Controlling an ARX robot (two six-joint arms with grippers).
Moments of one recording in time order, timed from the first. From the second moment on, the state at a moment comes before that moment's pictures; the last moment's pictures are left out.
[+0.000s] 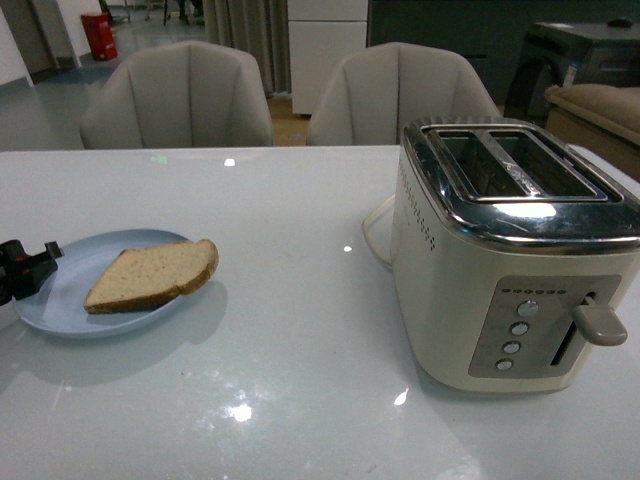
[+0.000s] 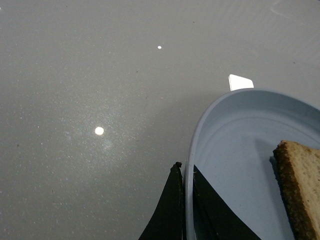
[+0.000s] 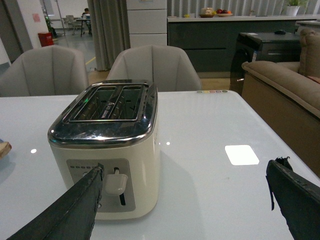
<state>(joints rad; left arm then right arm) 0.25 2.38 1.13 0.77 0.31 -0.19 0.00 0.00 0.01 0.00 0.00 0.00</state>
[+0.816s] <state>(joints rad) -0.05 1.52 0.72 0.42 0.04 -0.44 0.00 0.00 0.01 0.00 0.00 0.00</state>
